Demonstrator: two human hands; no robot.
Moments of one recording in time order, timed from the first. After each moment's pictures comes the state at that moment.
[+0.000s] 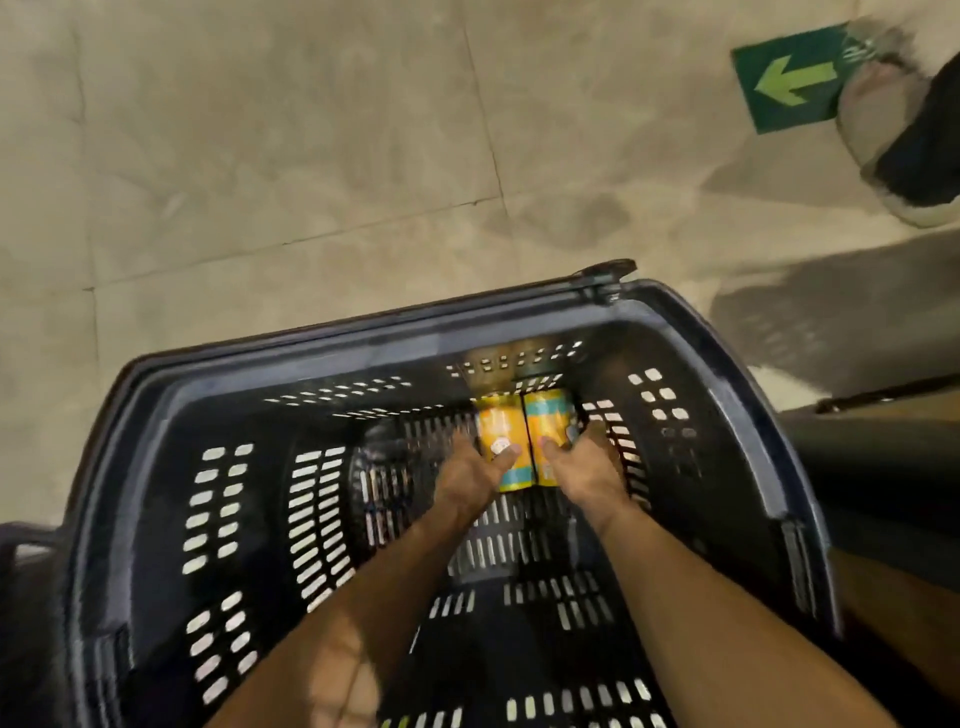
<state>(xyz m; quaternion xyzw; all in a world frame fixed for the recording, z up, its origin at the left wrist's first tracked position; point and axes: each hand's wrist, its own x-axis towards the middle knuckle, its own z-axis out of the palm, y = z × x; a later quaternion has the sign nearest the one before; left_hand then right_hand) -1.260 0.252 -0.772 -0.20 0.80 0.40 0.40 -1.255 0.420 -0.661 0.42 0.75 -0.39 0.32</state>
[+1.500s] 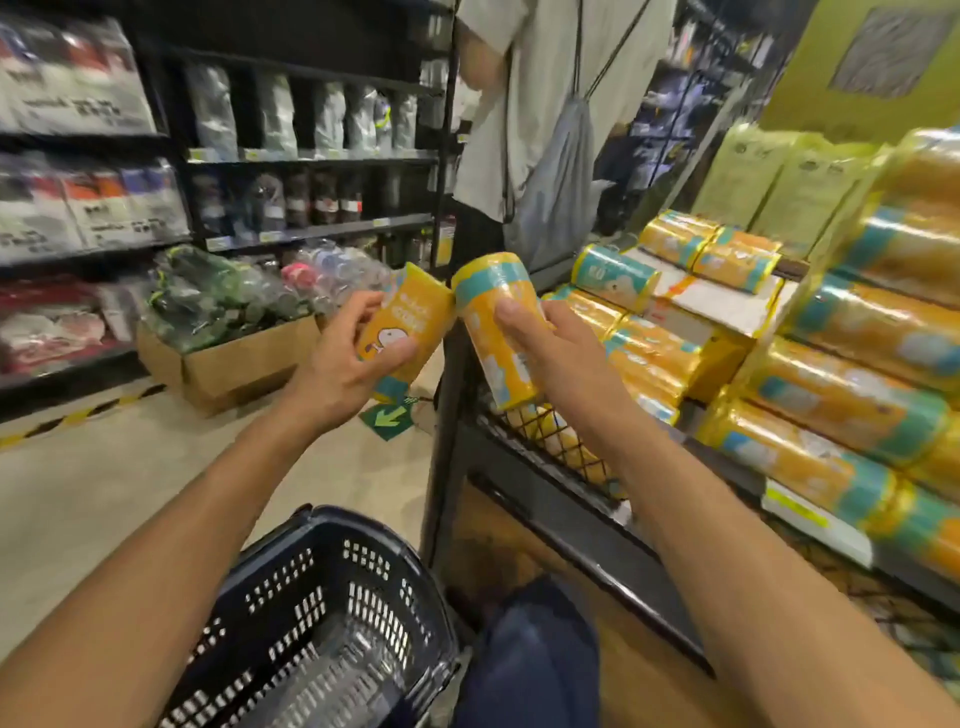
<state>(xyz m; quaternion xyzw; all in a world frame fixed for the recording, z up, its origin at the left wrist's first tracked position) -1.251 0.343 -0.073 0.46 0.65 0.59 0.14 -1.037 0.458 -0.005 0.31 0.78 -0.45 -0.30</state>
